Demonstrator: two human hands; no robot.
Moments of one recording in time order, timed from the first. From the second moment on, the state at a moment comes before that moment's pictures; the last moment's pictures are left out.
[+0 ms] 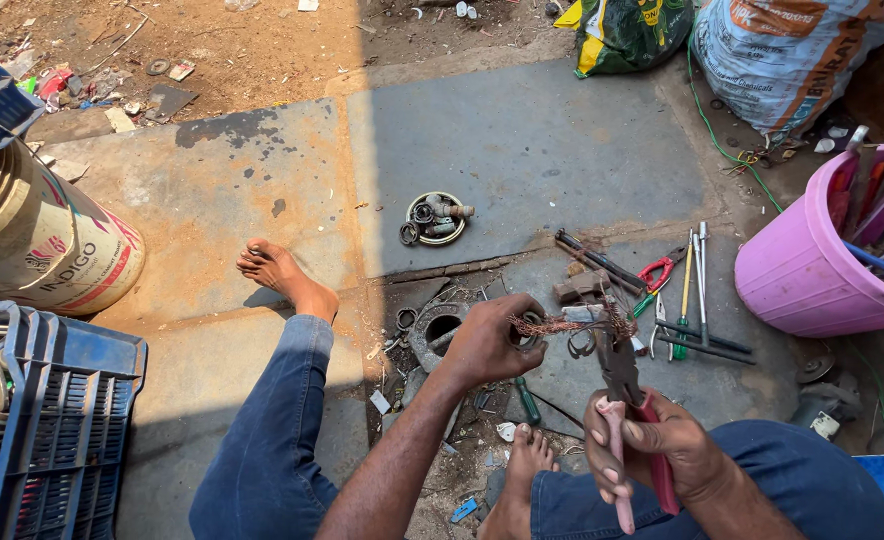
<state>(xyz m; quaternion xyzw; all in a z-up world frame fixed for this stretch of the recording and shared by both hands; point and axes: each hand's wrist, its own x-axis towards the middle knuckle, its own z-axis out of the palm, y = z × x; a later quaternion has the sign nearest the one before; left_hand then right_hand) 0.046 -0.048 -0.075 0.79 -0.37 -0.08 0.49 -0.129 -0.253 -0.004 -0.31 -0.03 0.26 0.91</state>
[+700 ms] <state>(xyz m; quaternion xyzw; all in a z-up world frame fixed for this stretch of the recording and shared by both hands) 0.071 -0.047 -0.109 0.52 -0.15 -0.31 0.78 -0.126 -0.255 0.002 -0.43 0.07 0.25 0.86</state>
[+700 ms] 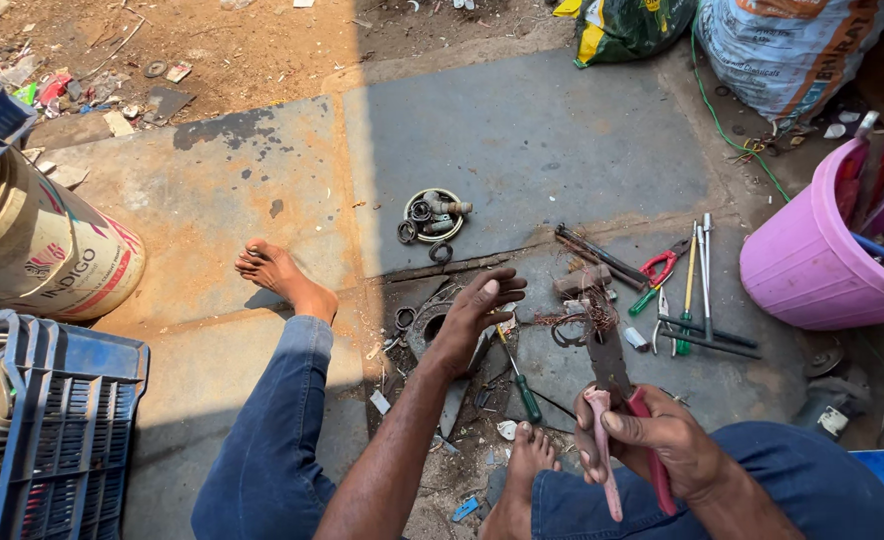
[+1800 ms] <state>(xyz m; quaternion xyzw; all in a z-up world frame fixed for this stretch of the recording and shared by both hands) 0.039 -0.054 -0.017 0.52 -0.29 -0.25 0.77 -0.120 -0.243 0.018 -0.43 0.03 0.33 0.84</state>
